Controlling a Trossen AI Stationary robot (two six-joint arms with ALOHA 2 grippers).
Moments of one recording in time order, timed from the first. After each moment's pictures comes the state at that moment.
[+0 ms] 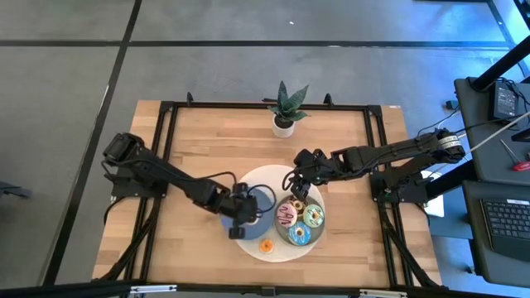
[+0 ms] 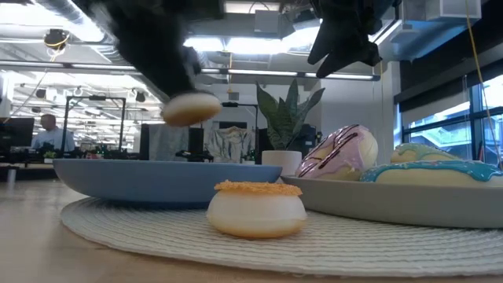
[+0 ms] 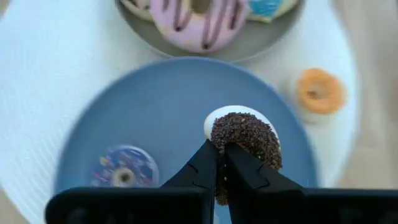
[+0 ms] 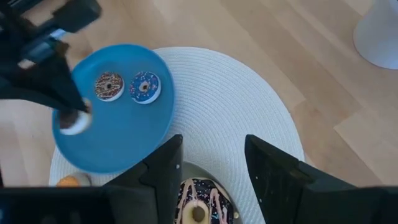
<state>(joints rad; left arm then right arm) -0.38 1.68 1.09 -0.39 -0.20 -0.35 0.17 1.44 1.15 -0.62 0.27 0.70</state>
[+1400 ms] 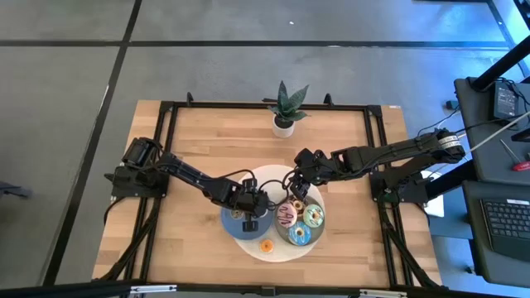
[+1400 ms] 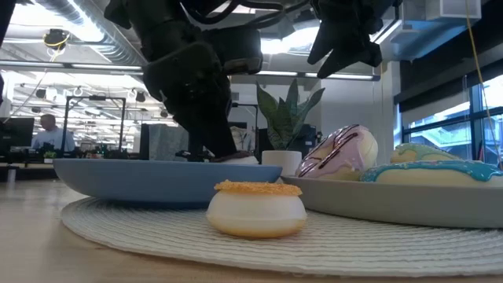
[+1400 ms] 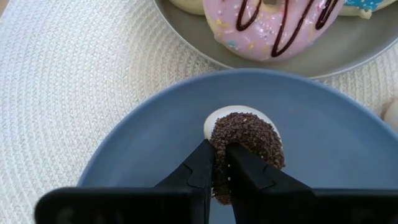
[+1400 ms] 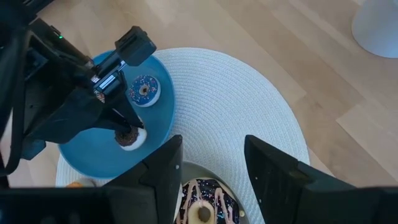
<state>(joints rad) -0.28 1.86 1.14 -0.31 -0.23 -0.30 0.17 1.44 1.15 -0.63 0.27 0.75</state>
